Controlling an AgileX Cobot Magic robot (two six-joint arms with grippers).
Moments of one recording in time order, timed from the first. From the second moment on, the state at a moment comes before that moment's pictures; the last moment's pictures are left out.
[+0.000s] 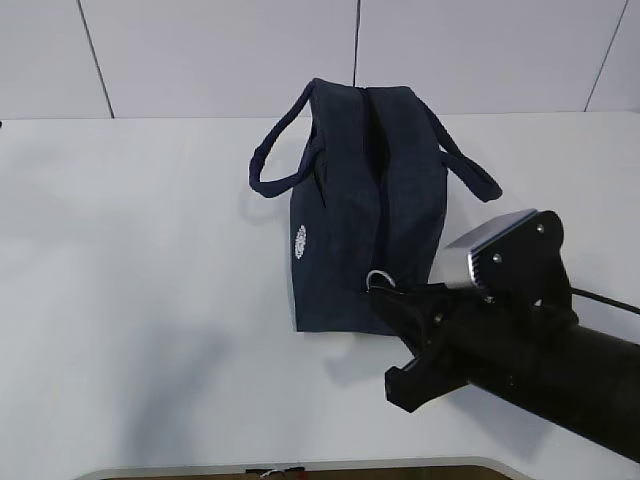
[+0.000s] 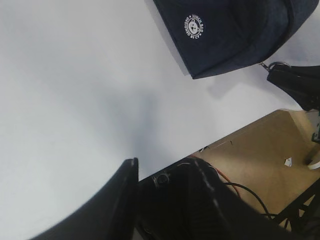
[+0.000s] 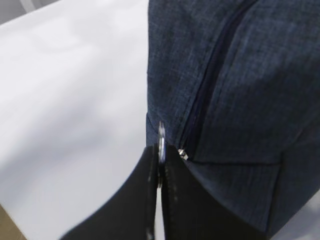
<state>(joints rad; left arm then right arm) -0.28 1.20 -1.29 -0.36 1.25 0.09 0.64 1.56 -0.38 -0.09 -0.77 0.11</state>
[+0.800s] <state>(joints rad) -0.28 1.34 -1.29 -0.36 1.25 0.17 0.64 1.41 -0.68 -0.21 -0.09 0.11</state>
